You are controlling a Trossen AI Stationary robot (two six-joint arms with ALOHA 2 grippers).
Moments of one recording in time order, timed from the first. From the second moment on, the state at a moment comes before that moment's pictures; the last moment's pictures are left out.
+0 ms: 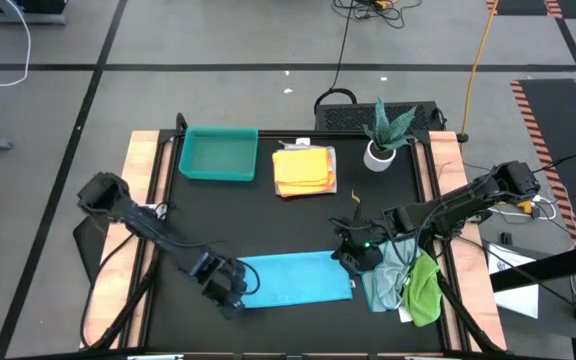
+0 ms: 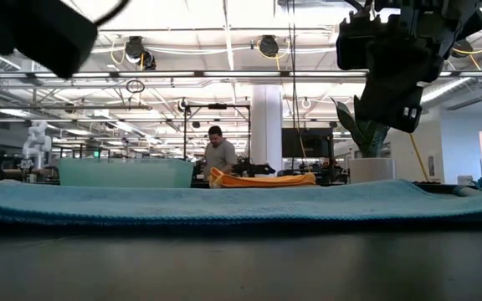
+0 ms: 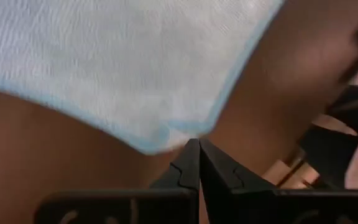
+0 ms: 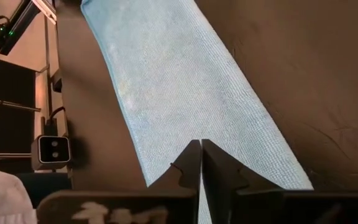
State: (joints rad) left arm -0.57 1.63 1.03 -0.64 0.24 -1.31; right arm 0.25 1.33 0.66 -0.11 -0.08 0.84
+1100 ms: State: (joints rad) left arm -0.45 1.62 0.86 -0.63 -0.05 -1.15; right arm 0.26 1.55 0.66 -0.04 -0.21 0.78
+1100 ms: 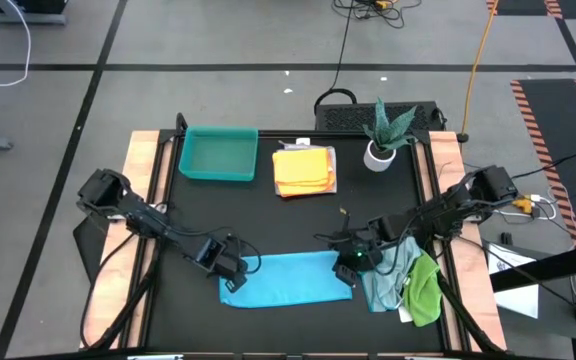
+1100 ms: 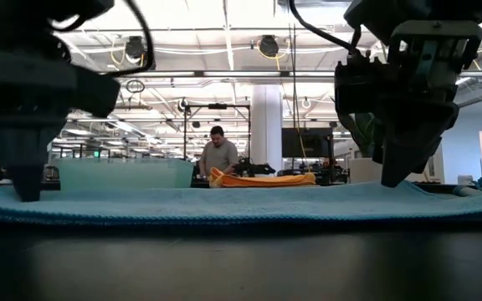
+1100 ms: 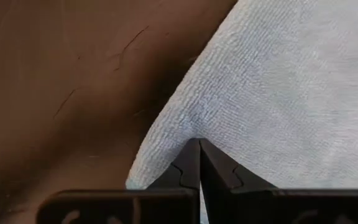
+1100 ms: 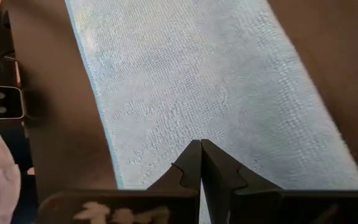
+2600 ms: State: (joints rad) left arm -0.11 1.54 0.93 -0.64 -0.13 -0.75; right arm -0.07 1.35 0.66 -0.40 -0.11 0.50
